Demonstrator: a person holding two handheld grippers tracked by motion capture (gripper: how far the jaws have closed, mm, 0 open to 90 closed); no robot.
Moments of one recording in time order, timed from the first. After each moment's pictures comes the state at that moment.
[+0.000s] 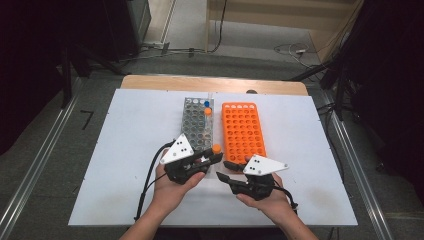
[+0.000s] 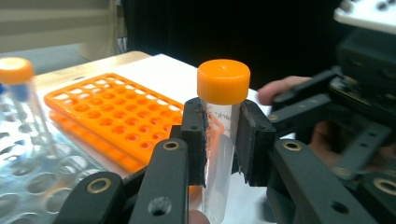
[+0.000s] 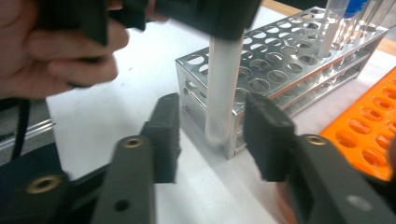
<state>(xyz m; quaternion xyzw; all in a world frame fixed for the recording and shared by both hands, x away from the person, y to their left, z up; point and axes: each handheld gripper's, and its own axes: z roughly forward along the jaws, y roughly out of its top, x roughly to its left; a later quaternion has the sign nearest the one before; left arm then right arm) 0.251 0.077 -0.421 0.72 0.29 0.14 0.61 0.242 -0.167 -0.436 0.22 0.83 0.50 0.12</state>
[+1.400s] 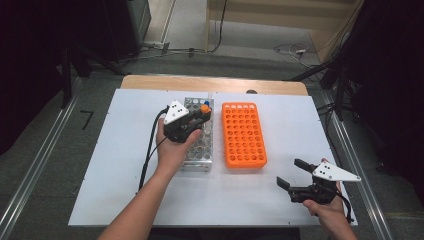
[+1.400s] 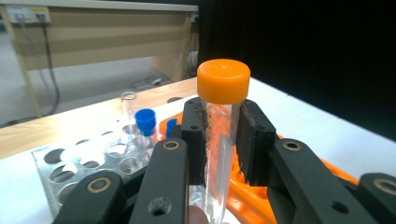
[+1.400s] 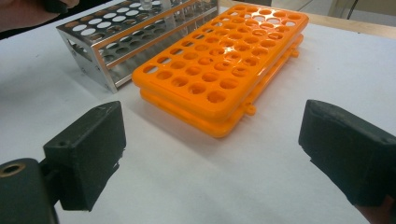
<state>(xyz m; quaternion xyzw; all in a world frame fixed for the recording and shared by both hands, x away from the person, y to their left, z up) 0.344 0.089 -0.425 0.68 0.37 0.25 0.58 0.247 -0.316 -0.457 0.34 0.78 0.49 0.18</state>
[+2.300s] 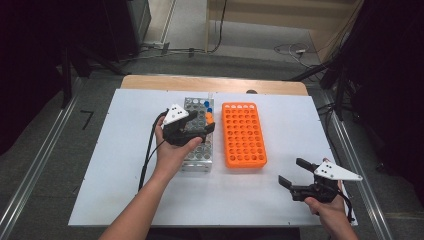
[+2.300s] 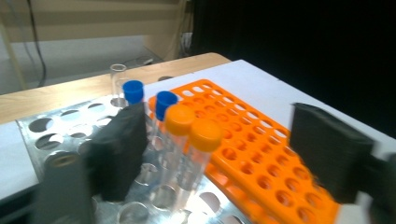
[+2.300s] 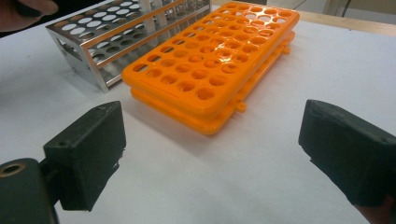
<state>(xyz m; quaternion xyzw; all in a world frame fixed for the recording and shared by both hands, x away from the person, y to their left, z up) 0.328 0.095 -0.423 0.70 0.38 0.19 0.57 0.251 -0.322 -0.460 0.35 0.77 0.49 0.18</state>
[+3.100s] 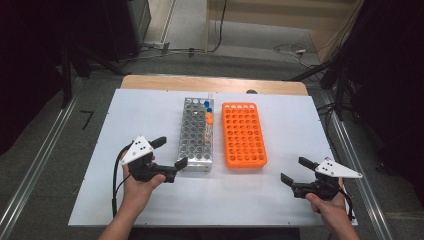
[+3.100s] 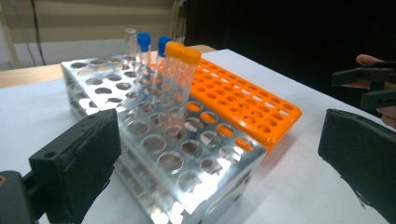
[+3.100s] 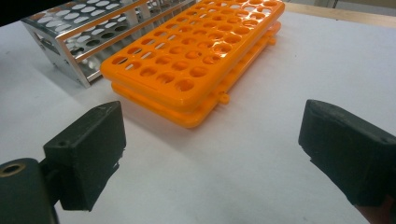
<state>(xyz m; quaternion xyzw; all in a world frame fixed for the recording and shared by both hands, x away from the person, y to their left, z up) 0.239 0.162 -0.449 0.69 0.38 0.19 0.59 0.260 -0.330 -0.467 0.36 0.77 0.48 0.19</state>
